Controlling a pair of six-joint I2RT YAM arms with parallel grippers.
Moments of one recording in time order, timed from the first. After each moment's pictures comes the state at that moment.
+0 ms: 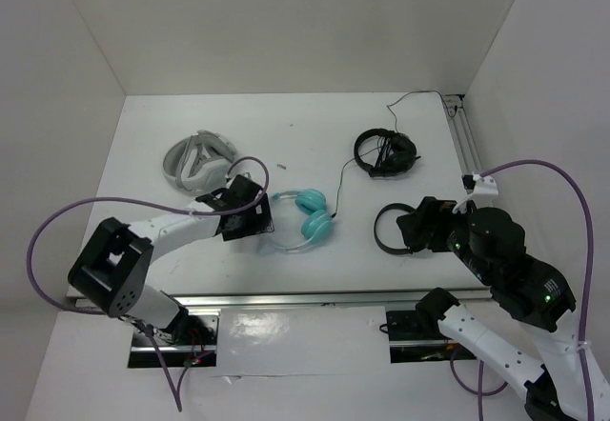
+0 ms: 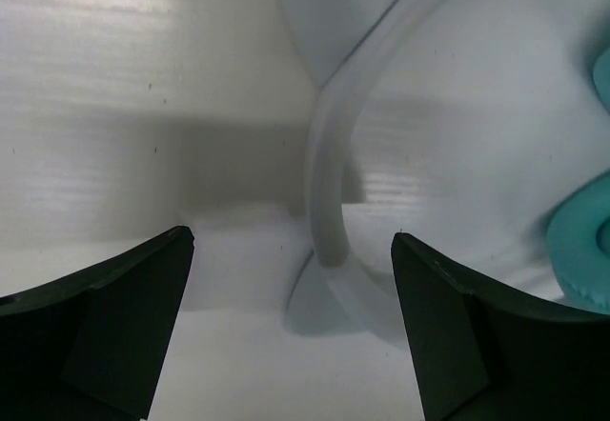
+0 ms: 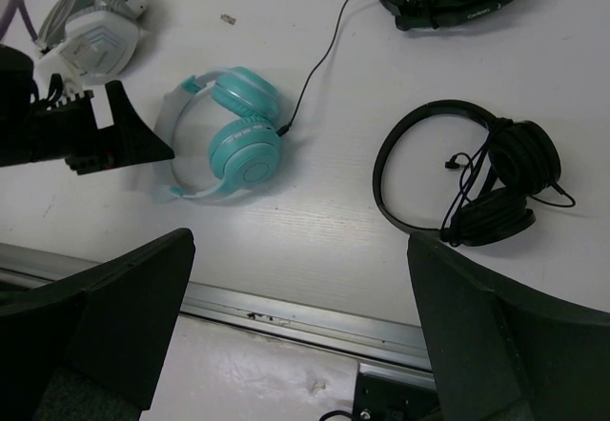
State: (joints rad) left arm -0.55 1.45 0.77 -0.39 -0.11 -0.74; right arm 0.60 0.51 1.09 -1.03 0.27 0.51
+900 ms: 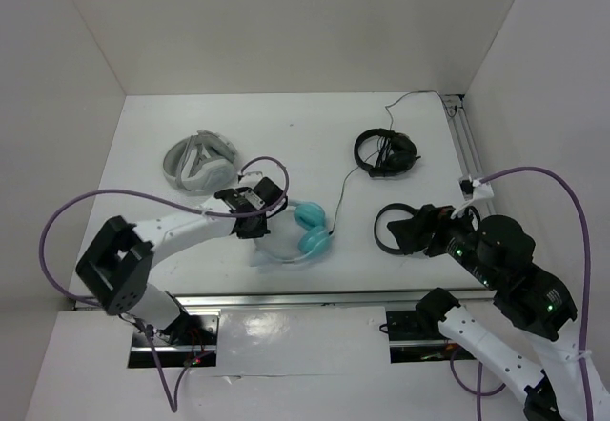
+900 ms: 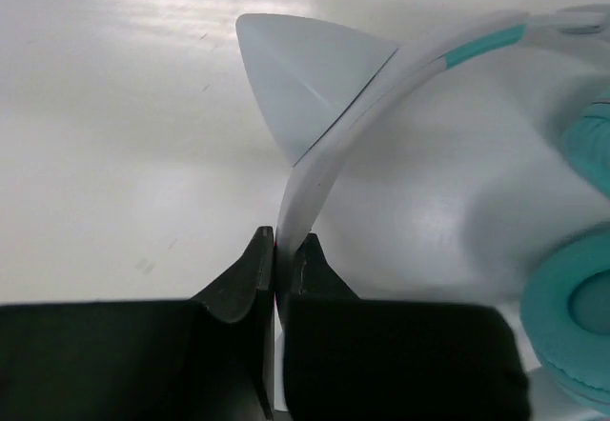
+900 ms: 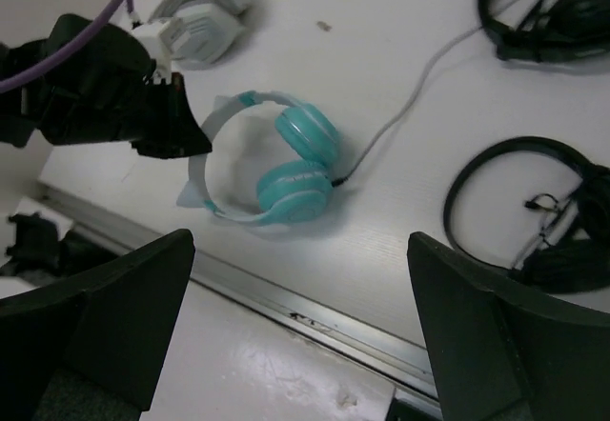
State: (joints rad) left arm -0.71 1.54 0.94 -0.61 -0.36 -0.82; right arm 0.60 0.45 1.06 -0.95 0.14 0.48
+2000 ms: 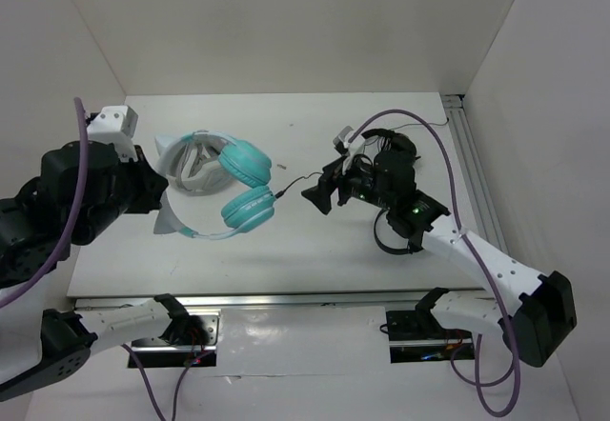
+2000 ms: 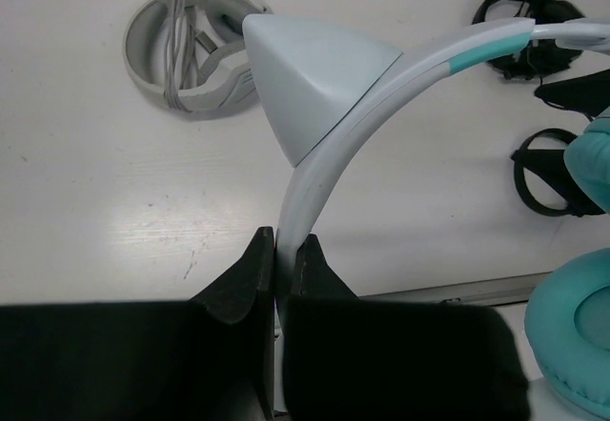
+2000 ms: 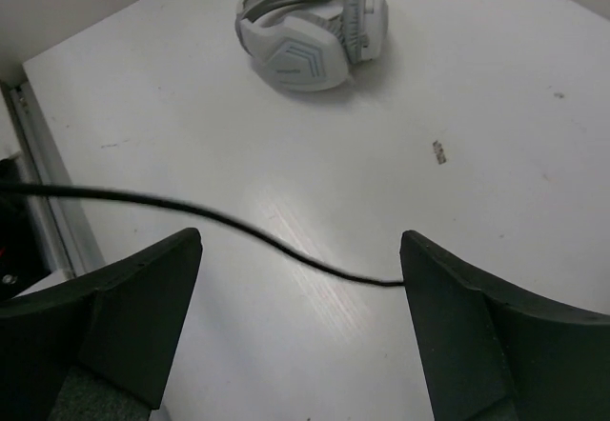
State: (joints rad) left arm -0.68 1.04 1.97 -1.51 -0.48 -0.47; right arm 0.64 1.09 0.86 0.03 -0.33 0.06
